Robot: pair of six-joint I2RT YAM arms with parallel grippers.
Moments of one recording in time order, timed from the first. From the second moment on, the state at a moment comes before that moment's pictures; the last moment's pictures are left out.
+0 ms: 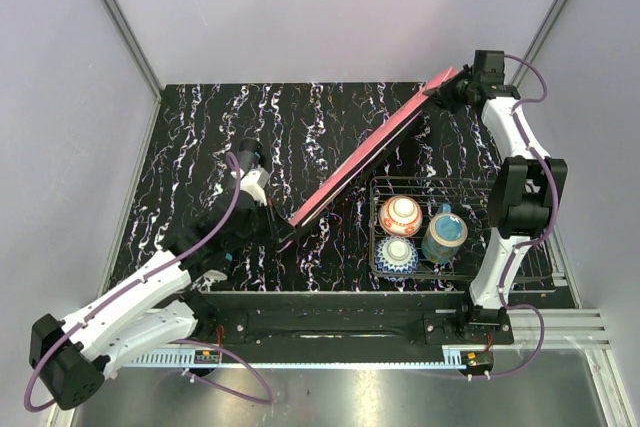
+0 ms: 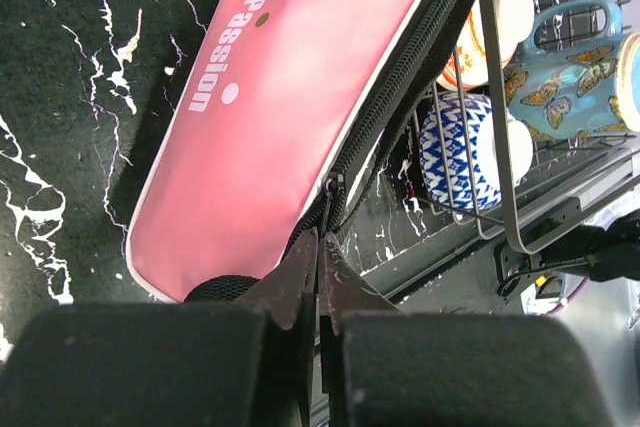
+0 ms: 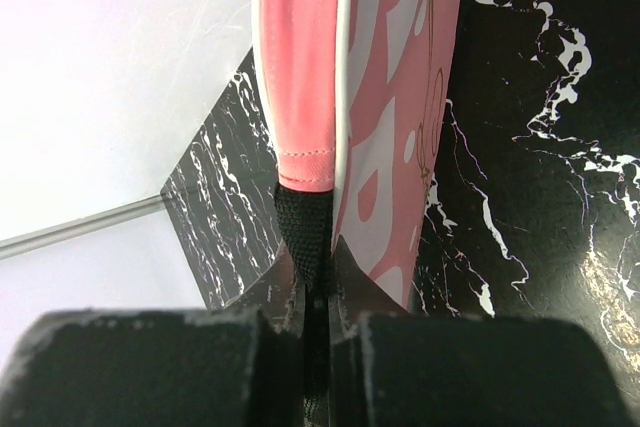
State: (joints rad) left arm -0.72 0.82 0.63 -0.42 0.05 -0.70; right arm -0.05 1.98 1.77 -0.42 -0.30 0.96
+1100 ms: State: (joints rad) left arm -0.72 0.91 0.39 -0.08 0.34 -0.93; right arm 0.00 2.04 1.81 -0.26 -0.38 0.67
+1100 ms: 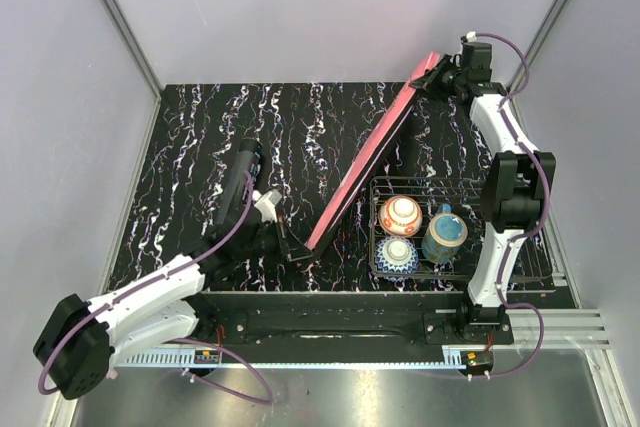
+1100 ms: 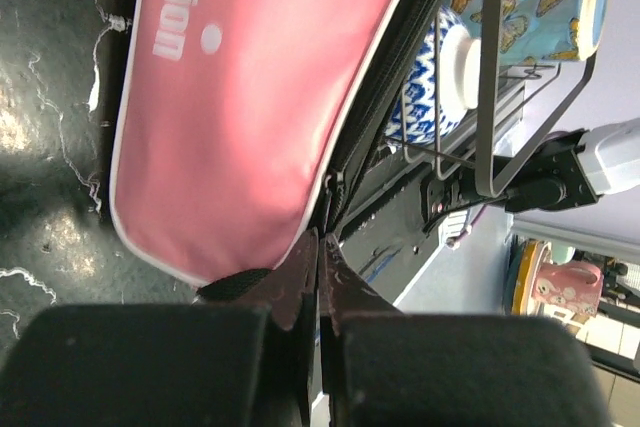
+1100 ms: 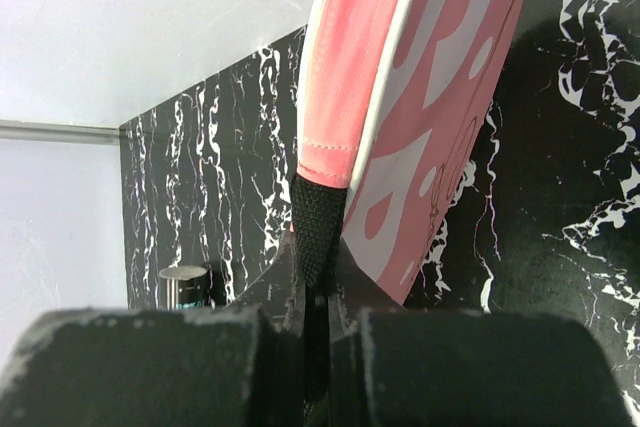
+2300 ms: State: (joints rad) left arm -0.80 0.71 0.20 -0.45 0.28 -1.07; right arm -0.15 2.25 2.21 -0.48 -0.08 0.80
